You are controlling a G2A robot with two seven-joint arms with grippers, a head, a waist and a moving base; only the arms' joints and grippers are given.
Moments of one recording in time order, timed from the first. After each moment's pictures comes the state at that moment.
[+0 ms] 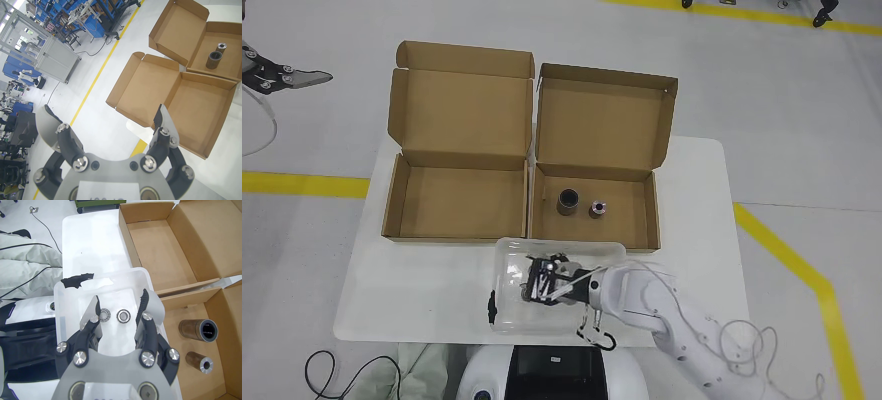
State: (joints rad) left arm 0.47 -0.15 -1.01 -1.52 0.83 -0.88 -0.12; right arm -1.23 -1.23 0.79 -1.83 -1.29 -0.61 0.52
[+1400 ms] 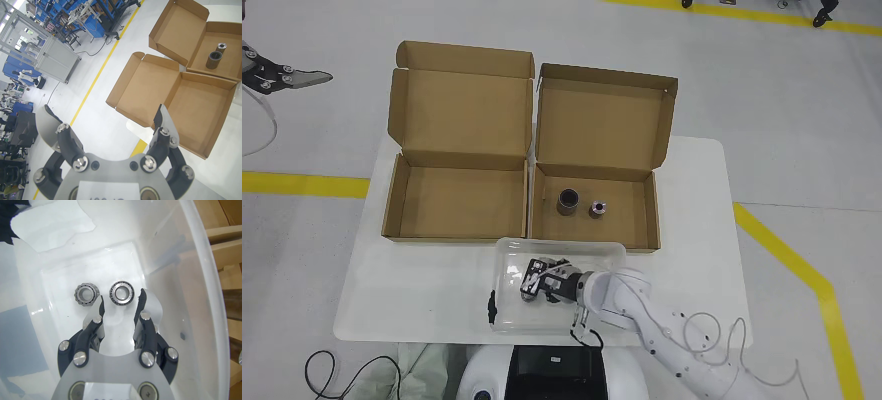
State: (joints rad) left arm 0.47 -0.15 -1.01 -1.52 0.83 -0.88 -0.12; right arm -1.17 -1.28 0.67 -1.60 -1.39 -0.44 0.58
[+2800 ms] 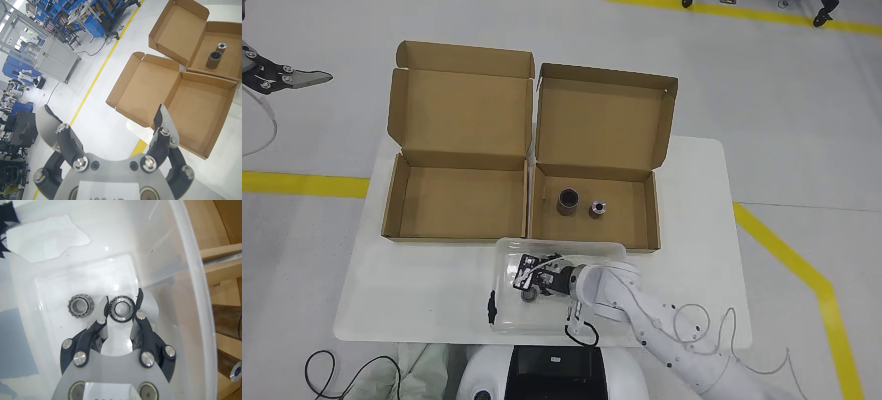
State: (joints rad) left arm 0.47 -0.15 -1.01 -1.52 0.83 -0.88 -0.12; right arm -1.13 -1.32 0.65 -1.56 -1.43 -0.46 0.54
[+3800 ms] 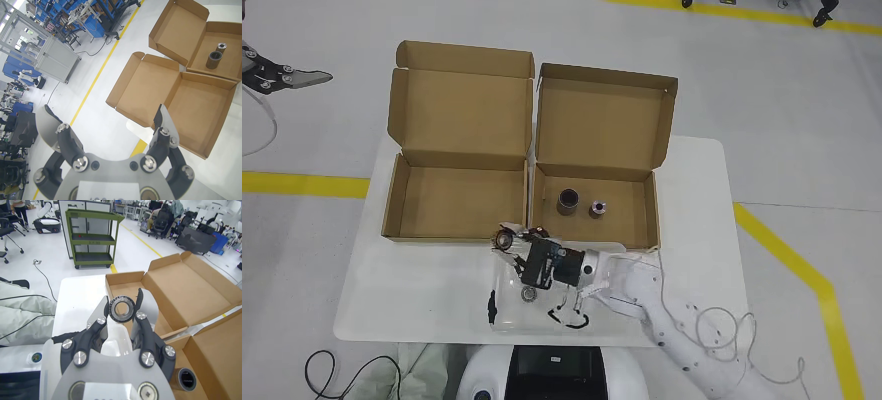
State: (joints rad) left arm 0.47 -0.15 -1.01 -1.52 0.83 -0.88 -0.12; right arm -1.15 -1.30 0.77 -1.73 -1.39 -0.54 -0.05
